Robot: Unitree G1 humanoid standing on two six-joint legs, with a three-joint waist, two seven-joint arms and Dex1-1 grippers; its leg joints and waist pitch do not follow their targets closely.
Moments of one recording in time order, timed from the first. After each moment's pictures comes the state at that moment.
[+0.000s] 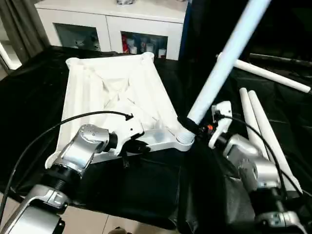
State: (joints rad) left arm -0.57 0.42 -0.33 0.47 0.01 0.25 -1.09; right arm -0.36 -0.19 -0.02 0.33 0.34 0.23 0.69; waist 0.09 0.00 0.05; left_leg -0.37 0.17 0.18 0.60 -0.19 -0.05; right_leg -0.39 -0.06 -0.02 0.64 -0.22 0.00
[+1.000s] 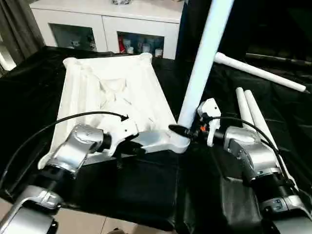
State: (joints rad) left arm -0.55 0.51 -0.33 0.45 -0.01 0.22 -1.22; right arm -0.53 -0.31 0.16 0.49 0.22 0.15 1.04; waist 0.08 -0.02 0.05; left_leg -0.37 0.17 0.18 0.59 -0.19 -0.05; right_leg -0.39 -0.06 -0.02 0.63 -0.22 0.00
